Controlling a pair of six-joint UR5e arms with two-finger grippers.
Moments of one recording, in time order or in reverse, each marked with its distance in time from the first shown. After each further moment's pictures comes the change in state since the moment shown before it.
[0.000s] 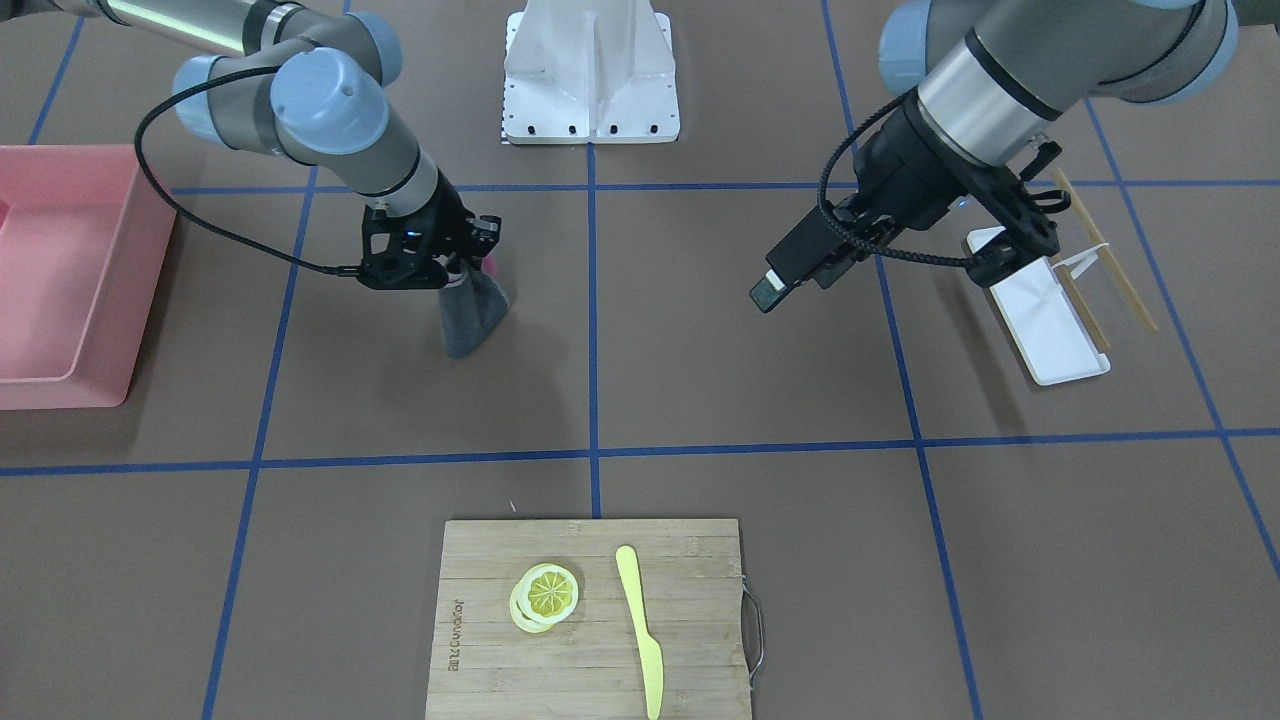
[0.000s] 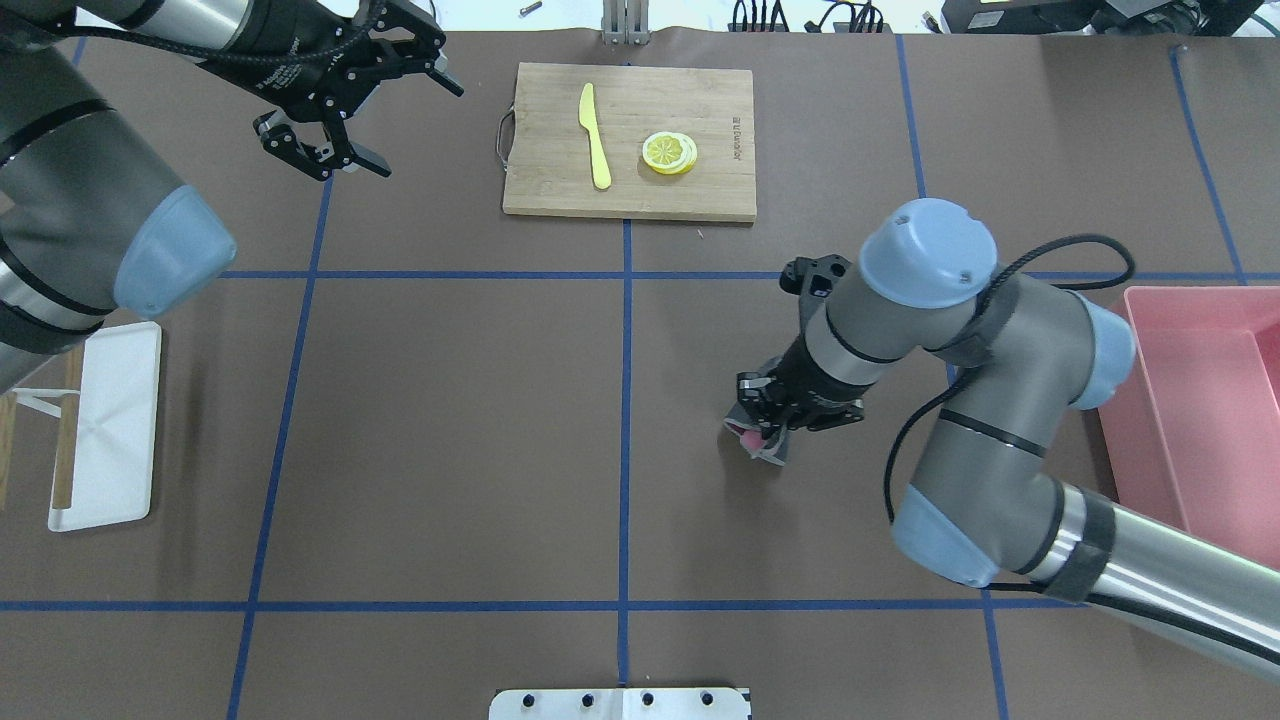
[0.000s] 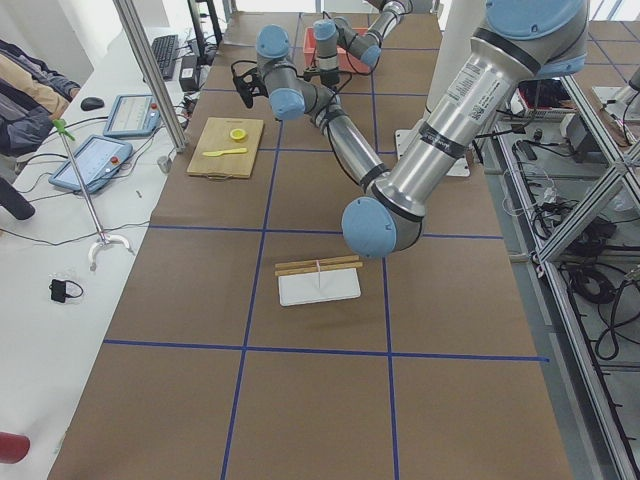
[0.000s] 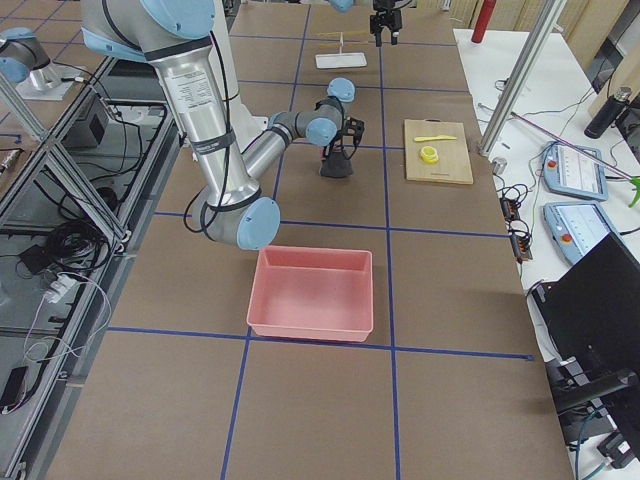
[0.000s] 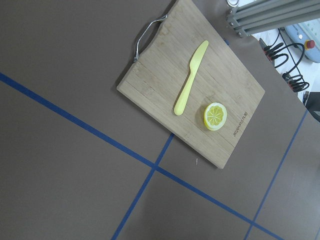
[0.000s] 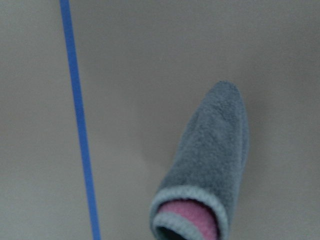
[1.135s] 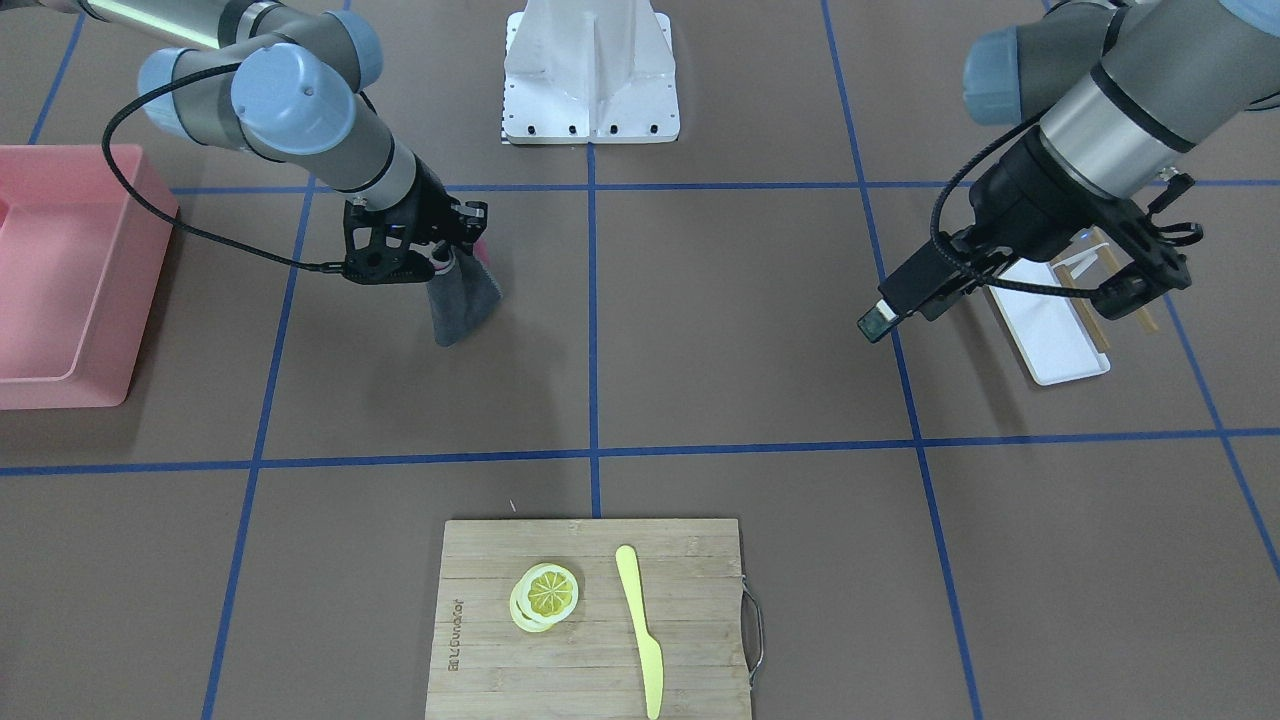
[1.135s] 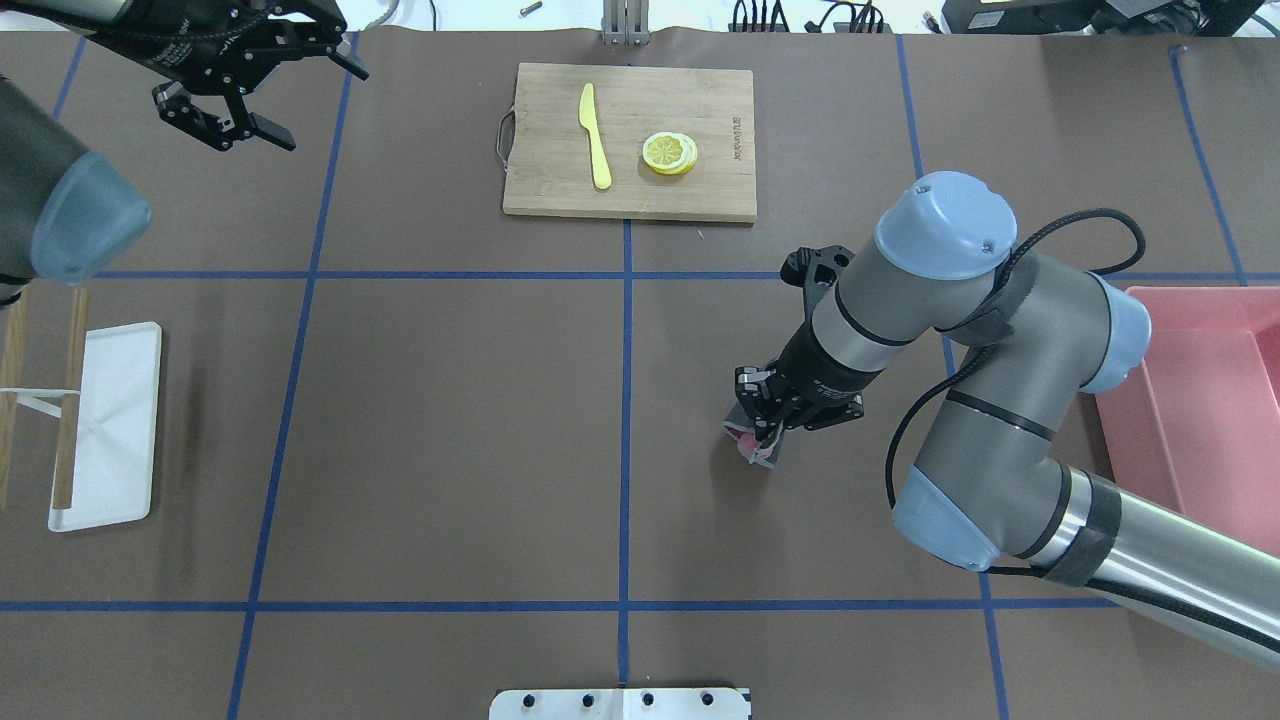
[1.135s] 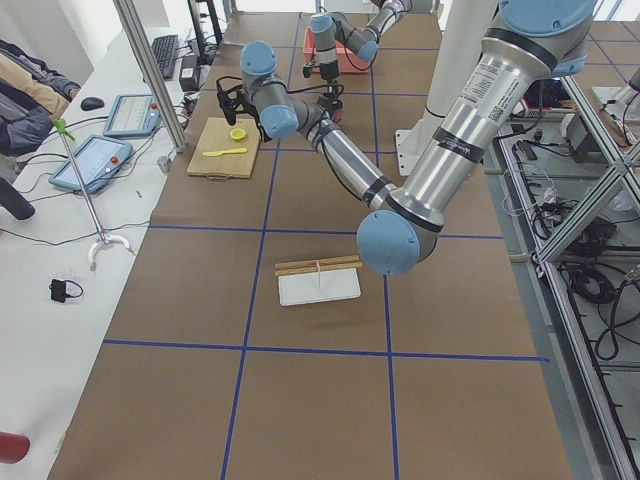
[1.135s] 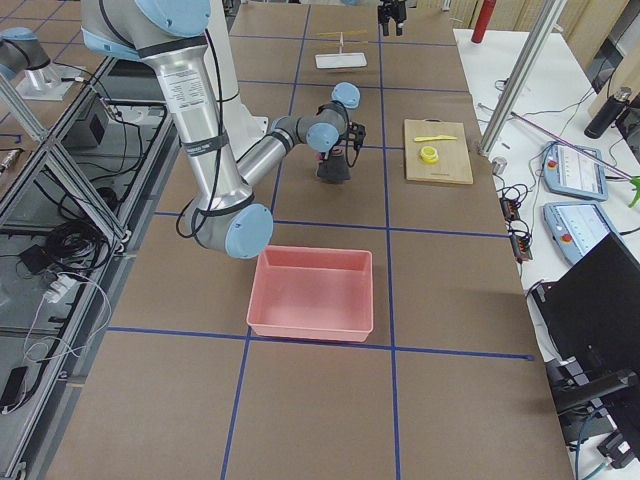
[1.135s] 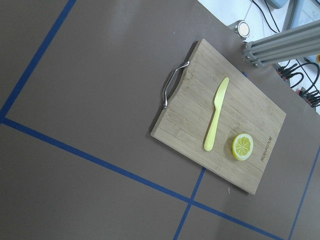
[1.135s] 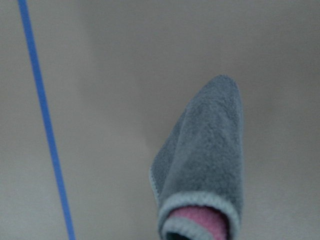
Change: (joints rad) left arm -0.095 0.073 0.017 0.001 -0.053 0.171; right arm 0.010 0.071 -0.018 -0.004 0.076 0.036
